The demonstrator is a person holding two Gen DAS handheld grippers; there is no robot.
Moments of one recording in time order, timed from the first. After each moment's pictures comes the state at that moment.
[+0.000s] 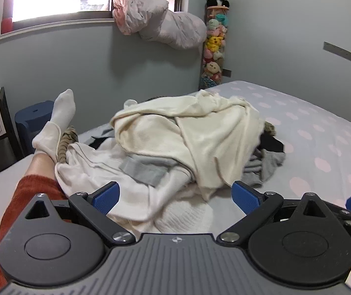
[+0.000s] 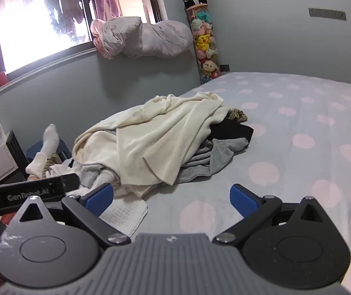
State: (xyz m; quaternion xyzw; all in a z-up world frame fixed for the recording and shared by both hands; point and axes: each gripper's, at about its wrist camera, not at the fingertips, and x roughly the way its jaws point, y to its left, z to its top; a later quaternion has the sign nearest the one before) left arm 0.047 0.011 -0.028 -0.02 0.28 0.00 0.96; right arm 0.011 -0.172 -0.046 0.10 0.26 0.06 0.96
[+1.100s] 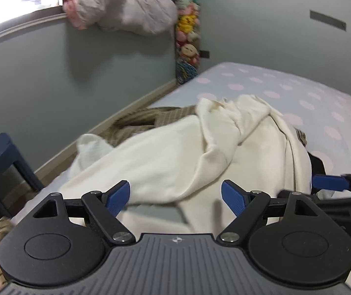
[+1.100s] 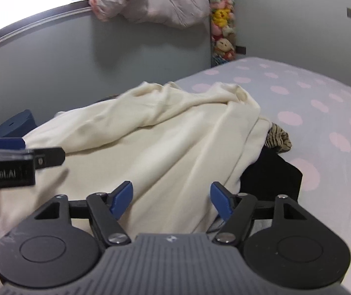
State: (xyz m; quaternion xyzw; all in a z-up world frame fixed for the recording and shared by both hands) left arm 0.294 0.009 -0.055 0.05 0.32 -0.07 0.94; right arm 0.281 -0.154 -0.093 0.04 0.32 0.07 0.95
